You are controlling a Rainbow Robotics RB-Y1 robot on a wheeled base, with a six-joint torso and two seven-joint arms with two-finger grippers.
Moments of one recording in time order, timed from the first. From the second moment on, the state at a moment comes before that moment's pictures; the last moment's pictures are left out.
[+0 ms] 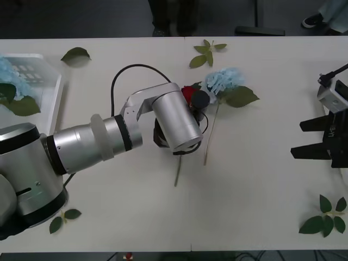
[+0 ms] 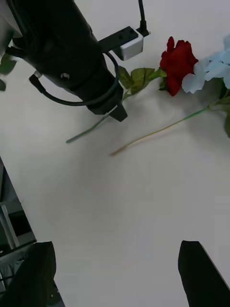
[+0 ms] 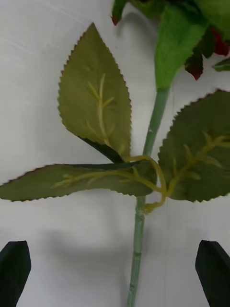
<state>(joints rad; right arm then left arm) 0.00 -0.97 -0.26 -2.17 -1.57 1.39 2.10 -1.01 0.27 -1.06 -1.24 0.59 1.29 -0.44</state>
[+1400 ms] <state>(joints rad) 0.01 -0.97 -0.16 -2.14 -1.55 1.33 2.10 -1.01 0.25 -1.13 -1.20 0.57 1.27 -0.44</state>
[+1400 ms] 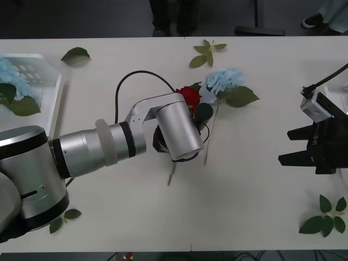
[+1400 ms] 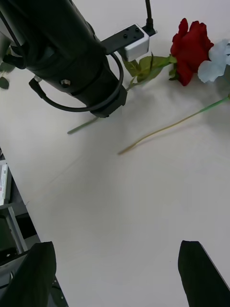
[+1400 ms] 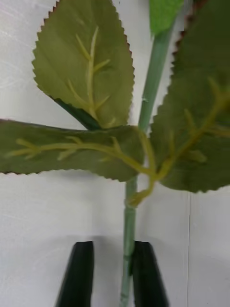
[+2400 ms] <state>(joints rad) 0.01 -0.97 -0.16 -2.14 -1.55 1.33 2.10 -0.98 0.50 -0.92 -1.49 0.75 1.34 -0.78</state>
